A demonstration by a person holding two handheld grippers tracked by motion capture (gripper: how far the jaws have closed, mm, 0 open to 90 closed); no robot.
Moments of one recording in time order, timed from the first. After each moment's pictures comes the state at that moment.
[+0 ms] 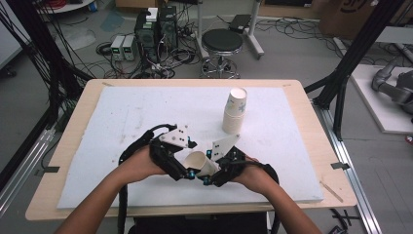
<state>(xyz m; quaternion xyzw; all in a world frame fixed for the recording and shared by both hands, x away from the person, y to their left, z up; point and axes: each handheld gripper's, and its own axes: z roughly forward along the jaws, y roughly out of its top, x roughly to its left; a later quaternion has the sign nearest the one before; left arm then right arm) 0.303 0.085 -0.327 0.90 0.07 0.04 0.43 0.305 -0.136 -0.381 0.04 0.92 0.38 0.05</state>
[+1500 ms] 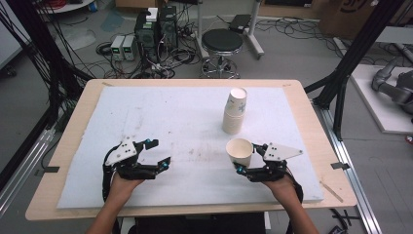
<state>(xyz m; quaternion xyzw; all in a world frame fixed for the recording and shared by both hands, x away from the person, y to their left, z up) 0.285 0.183 -0.425 0.72 0.27 0.17 0.62 0.294 -0.253 -0.418 0.20 0.80 0.54 0.16</state>
